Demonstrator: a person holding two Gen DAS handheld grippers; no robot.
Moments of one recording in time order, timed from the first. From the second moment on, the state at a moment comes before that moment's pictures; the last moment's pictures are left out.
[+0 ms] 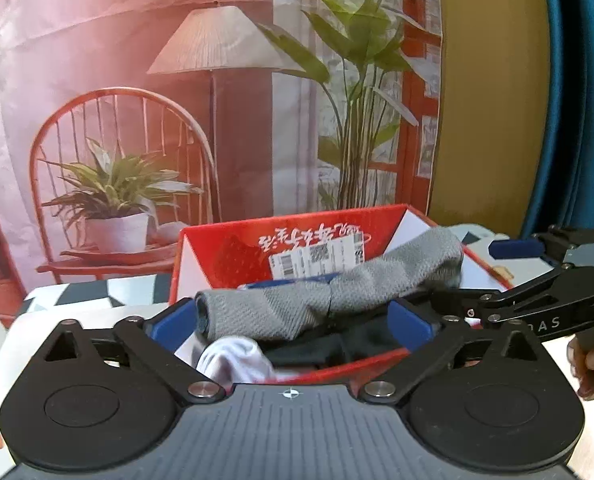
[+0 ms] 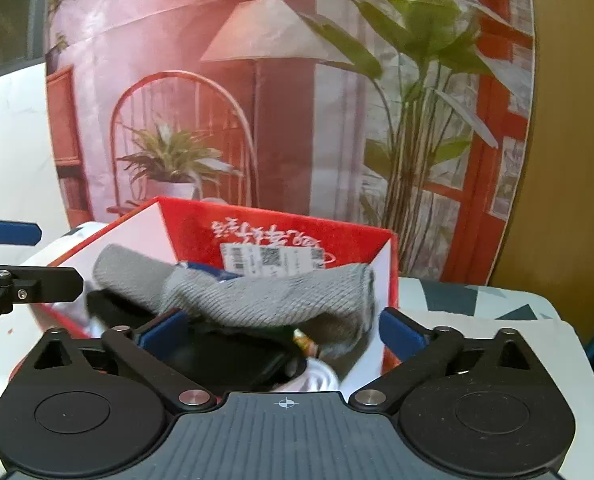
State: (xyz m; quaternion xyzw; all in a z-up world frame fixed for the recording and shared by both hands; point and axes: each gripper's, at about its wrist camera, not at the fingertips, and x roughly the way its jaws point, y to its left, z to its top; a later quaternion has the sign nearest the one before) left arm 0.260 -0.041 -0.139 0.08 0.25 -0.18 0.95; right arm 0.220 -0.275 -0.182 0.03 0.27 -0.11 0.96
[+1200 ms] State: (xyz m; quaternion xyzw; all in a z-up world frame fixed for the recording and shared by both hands) left arm 0.146 0.017 -0.239 0.03 0.35 -0.06 0.93; right arm 0.112 -0.172 -0.294 0.04 0.35 -0.05 0.93
